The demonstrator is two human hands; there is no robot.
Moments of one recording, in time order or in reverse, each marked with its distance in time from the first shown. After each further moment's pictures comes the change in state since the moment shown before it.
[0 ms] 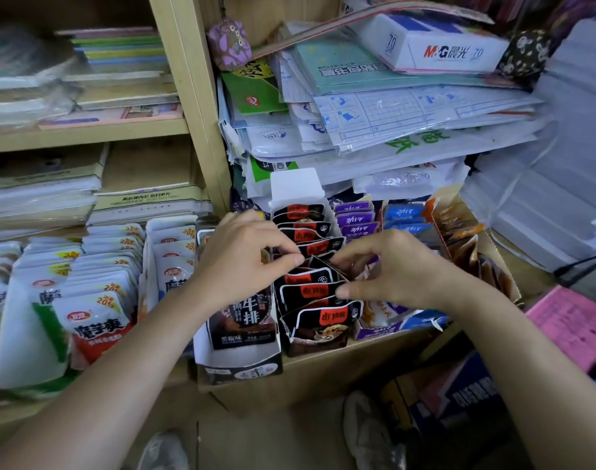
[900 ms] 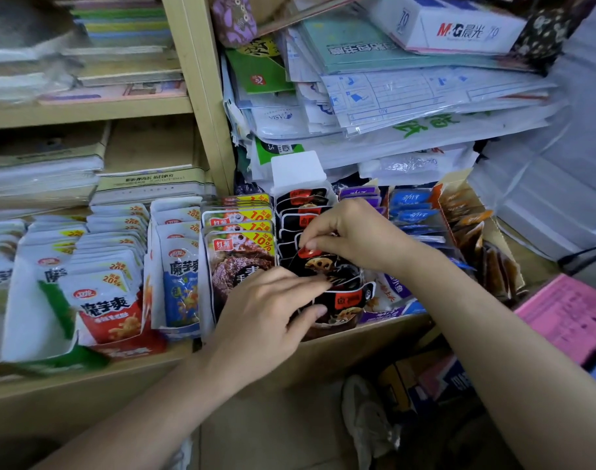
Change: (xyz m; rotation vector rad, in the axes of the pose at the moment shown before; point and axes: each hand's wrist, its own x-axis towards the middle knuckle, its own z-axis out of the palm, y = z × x) left_hand -0.074 0.053 0.027 -0.002 0.052 0.063; right_hand 0.048 -0.018 0.025 -0.090 0.030 -0.205
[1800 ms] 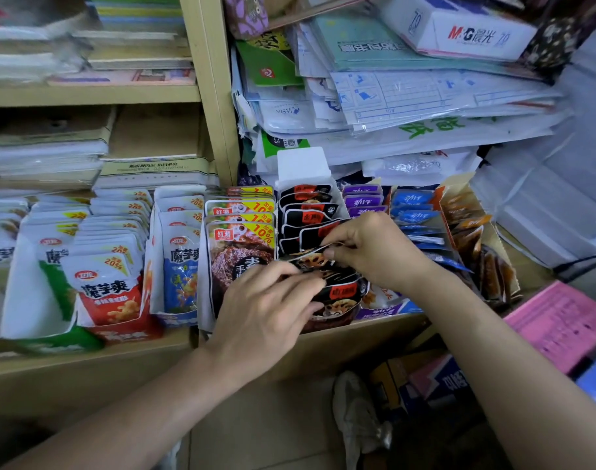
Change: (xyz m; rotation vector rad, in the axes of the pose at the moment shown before) left_hand -0.011 0.000 0.013 0.231 0.190 0.150; right_hand -0.027 0.010 0.006 -0.045 0.032 0.114
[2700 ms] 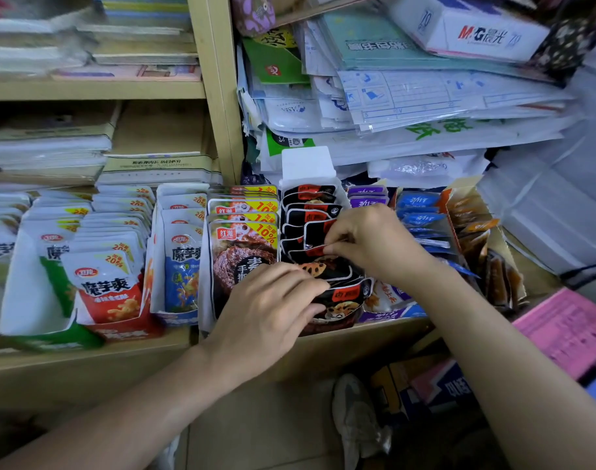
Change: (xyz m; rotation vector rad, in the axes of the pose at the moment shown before) left_hand -0.001 -0.006 0.002 -0.116 -0.066 -0.022; right_hand 0.014 0.003 -0.003 -0.171 0.071 -0.171
